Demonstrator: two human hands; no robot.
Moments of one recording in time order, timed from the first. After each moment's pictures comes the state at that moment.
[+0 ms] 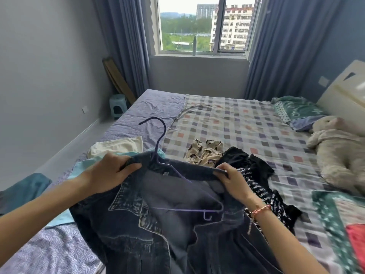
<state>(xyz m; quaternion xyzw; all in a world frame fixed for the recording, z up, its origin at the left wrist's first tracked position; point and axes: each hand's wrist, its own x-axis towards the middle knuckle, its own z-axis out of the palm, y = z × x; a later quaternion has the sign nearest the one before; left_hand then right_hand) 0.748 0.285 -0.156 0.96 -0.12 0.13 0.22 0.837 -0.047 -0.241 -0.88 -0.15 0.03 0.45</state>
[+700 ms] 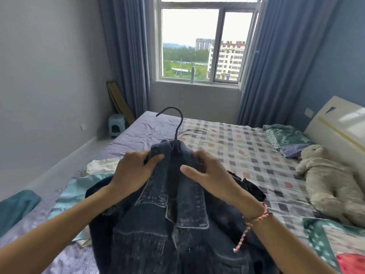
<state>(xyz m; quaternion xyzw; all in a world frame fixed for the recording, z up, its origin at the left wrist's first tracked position) 0.751 0.200 -0.101 0.91 -0.02 0.28 0.29 0.782 -0.004 -0.091 -0.83 -0.29 -0.02 0.48</state>
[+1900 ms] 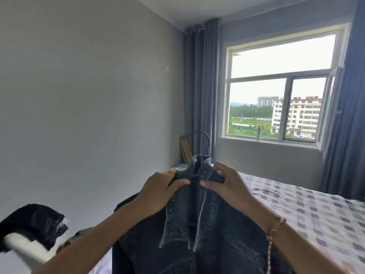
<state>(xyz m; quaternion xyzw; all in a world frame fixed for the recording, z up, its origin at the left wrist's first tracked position) 0.595 0.324 0.019 0.92 -0.03 0.33 0.22 0.695 0.146 0.029 -0.73 -0.45 -0.04 0.52</state>
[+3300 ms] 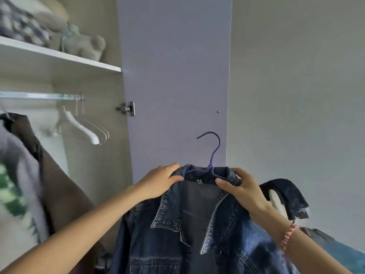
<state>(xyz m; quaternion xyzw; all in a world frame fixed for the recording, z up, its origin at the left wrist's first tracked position) 0.139 0.217 0.018 0.72 0.65 0.25 -0.01 0.385 0.252 0.012 -0.30 -0.67 0.47 0.48</state>
